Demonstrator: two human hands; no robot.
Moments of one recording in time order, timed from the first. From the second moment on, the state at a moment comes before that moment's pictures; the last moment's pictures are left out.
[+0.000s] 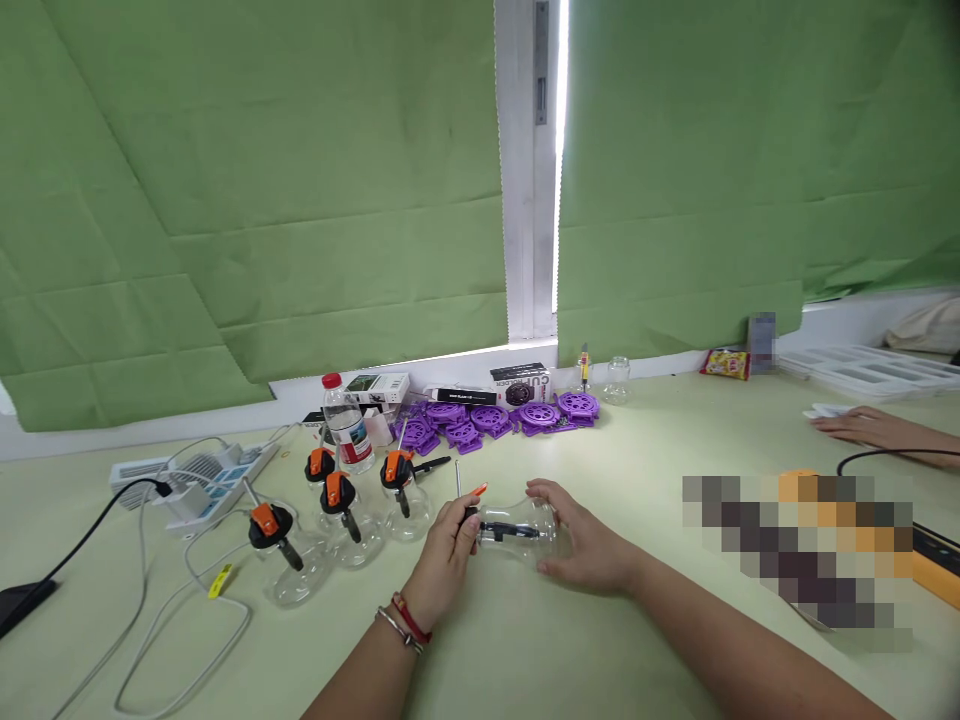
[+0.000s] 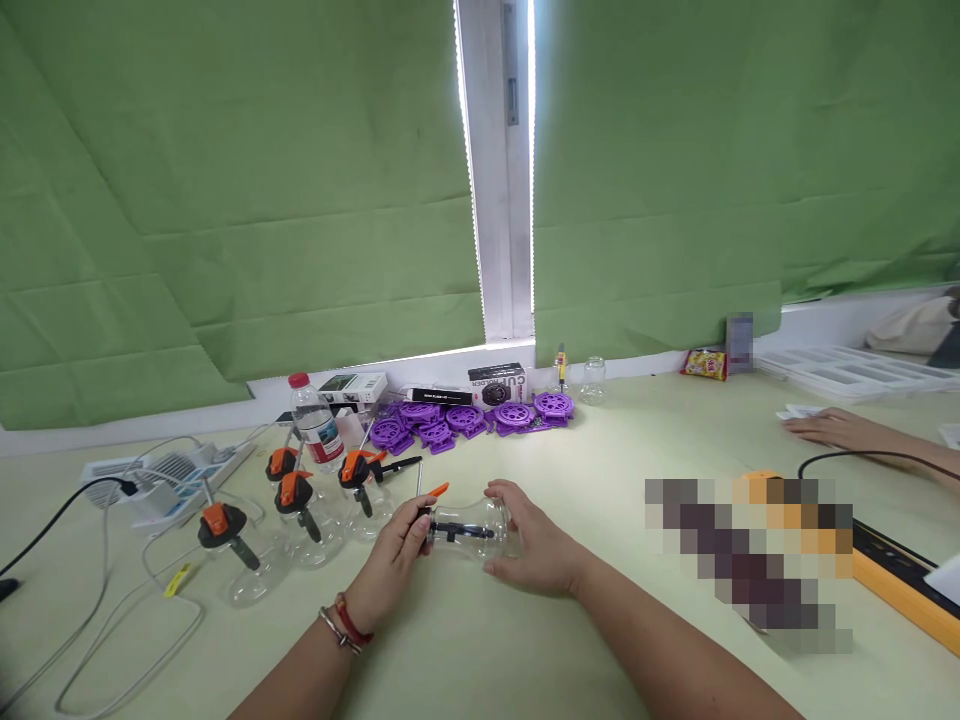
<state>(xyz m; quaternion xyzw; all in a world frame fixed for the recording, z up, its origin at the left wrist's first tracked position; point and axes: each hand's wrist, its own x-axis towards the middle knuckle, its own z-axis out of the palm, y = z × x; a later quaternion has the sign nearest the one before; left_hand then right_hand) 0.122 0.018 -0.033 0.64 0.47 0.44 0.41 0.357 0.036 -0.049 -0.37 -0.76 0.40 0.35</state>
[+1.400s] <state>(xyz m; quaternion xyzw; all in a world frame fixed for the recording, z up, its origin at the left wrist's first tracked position) 0.117 0.028 -0.050 0.67 0.52 0.42 0.33 0.239 0.141 -0.042 -0.42 -0.89 0.06 0.15</state>
